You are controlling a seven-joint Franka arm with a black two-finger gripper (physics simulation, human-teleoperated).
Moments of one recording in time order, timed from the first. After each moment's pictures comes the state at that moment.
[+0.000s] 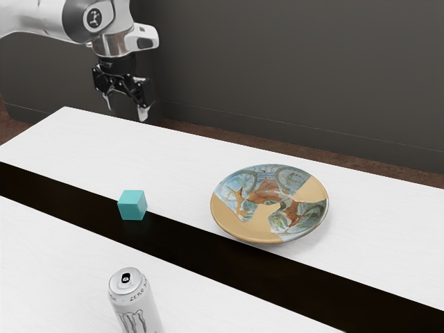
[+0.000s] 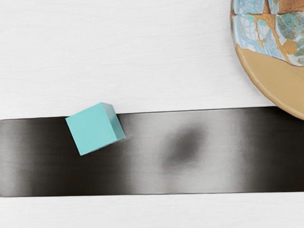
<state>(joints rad) -0.31 0.08 0.32 -1.53 0.08 1.63 0.06</state>
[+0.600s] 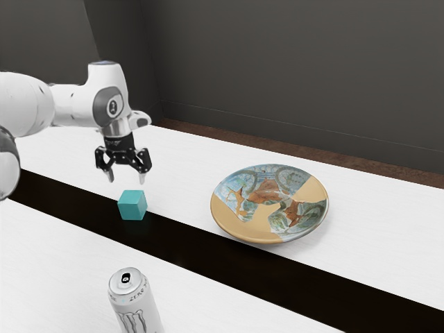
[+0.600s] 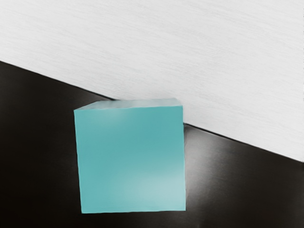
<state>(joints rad) -0.06 0.43 0.31 -1.68 -0.13 1.96 -0.04</state>
